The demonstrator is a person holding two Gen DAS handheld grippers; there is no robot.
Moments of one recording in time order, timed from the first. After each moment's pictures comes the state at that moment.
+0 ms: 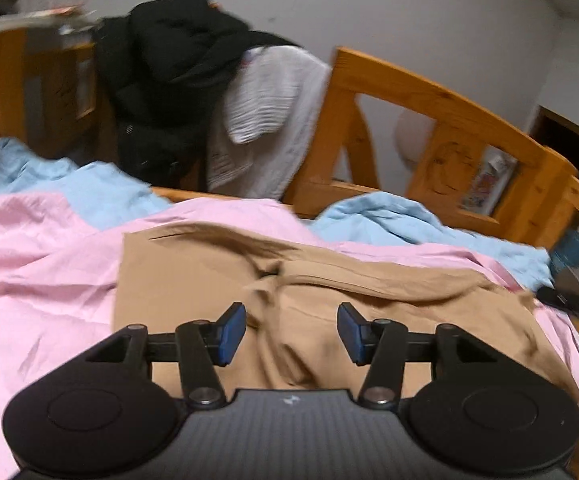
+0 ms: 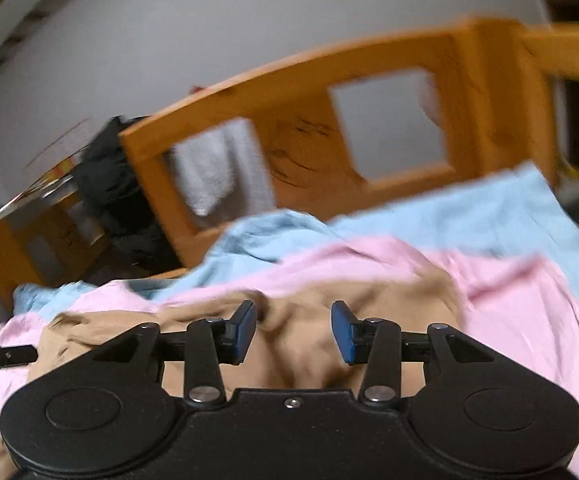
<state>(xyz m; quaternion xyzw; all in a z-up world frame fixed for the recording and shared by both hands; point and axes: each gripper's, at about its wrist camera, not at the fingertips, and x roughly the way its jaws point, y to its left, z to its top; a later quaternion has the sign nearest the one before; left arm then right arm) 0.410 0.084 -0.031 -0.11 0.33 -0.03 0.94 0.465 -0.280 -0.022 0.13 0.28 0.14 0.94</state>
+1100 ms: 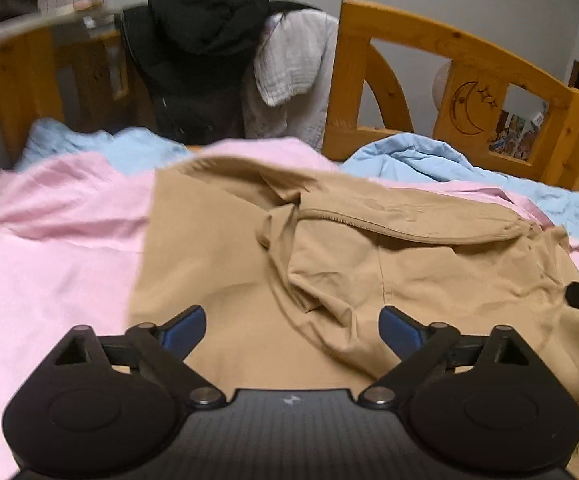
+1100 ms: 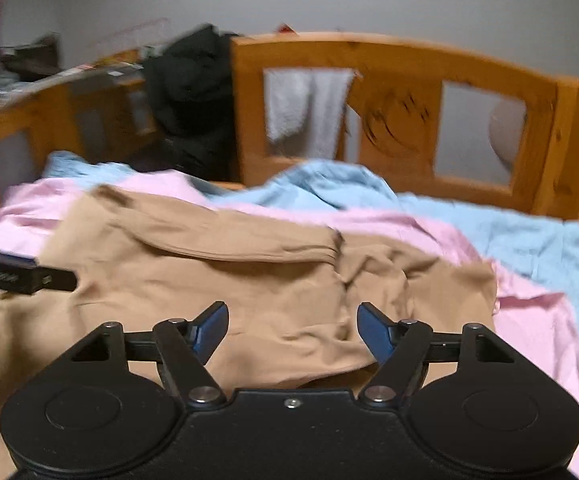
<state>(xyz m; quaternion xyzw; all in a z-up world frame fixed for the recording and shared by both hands) 0.365 0.051 -0.034 -0.05 0.38 0.05 0.92 0.406 -0.231 -0.009 -0.04 0.32 0.21 0.93</state>
